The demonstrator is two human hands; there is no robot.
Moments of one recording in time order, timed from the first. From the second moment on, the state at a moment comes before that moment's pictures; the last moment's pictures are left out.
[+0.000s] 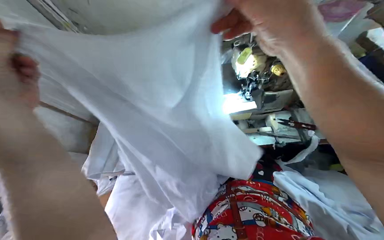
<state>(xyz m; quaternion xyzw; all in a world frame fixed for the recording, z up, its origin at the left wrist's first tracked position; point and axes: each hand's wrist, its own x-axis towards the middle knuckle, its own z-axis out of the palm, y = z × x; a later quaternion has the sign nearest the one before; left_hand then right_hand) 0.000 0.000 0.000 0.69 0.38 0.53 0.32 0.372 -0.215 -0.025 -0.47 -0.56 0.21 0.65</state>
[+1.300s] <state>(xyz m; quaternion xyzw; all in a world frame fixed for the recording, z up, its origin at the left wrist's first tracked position) 0.109 -0.138 -0.220 0.92 0.12 0.16 0.34 0.297 -0.210 -0.255 -0.62 -0.58 0.42 0.32</state>
